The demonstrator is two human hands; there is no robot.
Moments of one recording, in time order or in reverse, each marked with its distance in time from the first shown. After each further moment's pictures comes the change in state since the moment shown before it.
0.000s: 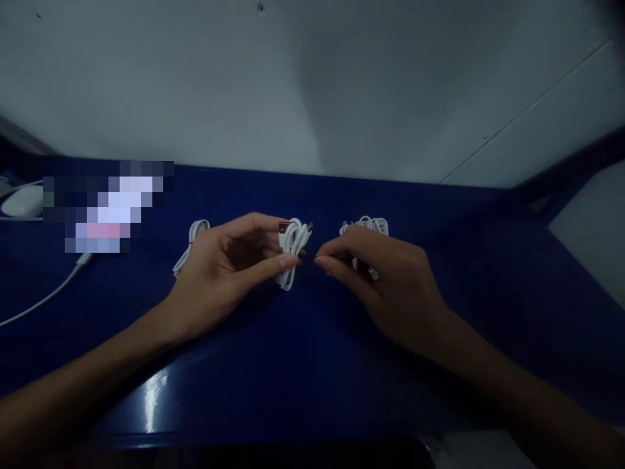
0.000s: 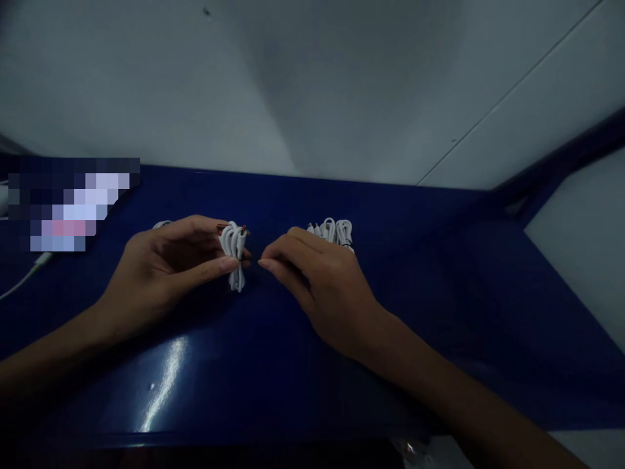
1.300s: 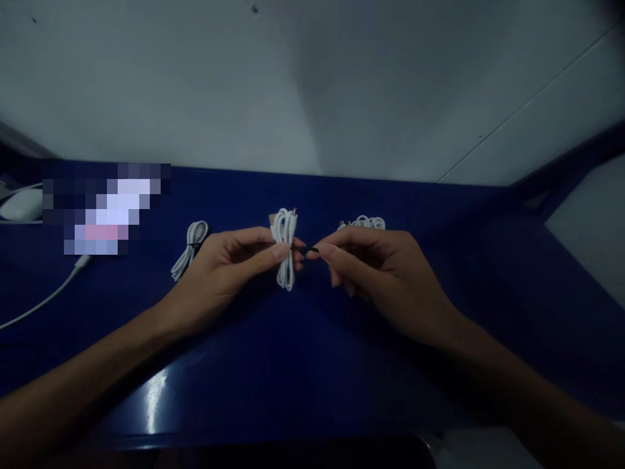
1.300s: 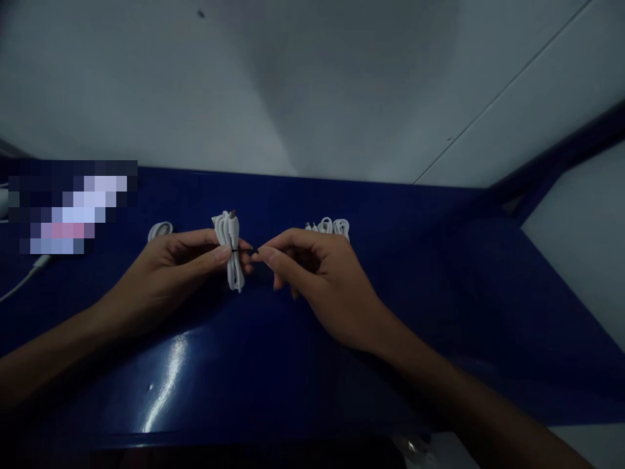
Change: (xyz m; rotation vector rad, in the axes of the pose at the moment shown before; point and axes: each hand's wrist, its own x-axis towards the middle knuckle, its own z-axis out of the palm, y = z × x) left_hand 0.000 -0.012 -0.005 -0.145 -0.103 -0.202; right_hand 0.004 -0.008 -0.005 0.547 -0.046 0.421
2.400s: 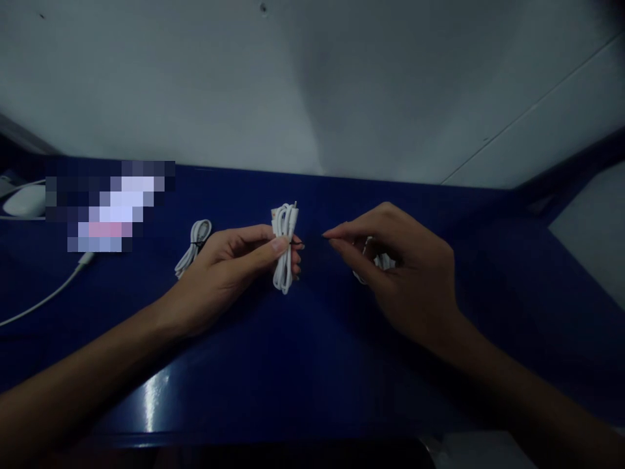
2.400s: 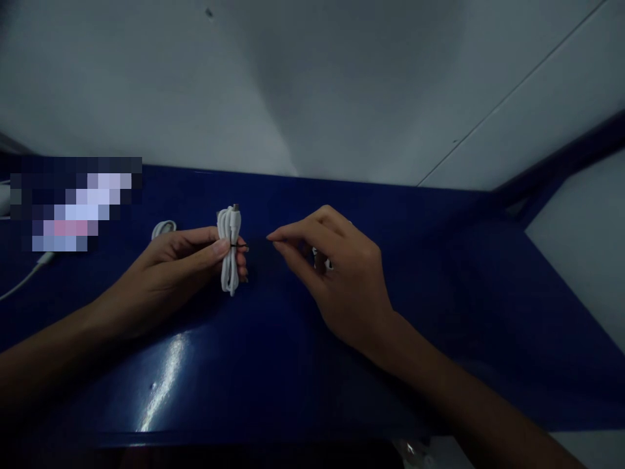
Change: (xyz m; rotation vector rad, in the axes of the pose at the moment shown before) left_hand 0.000 0.006 0.003 -0.190 0.010 -0.072; right_hand 0.002 0.012 0.000 -0.465 0.295 -0.444
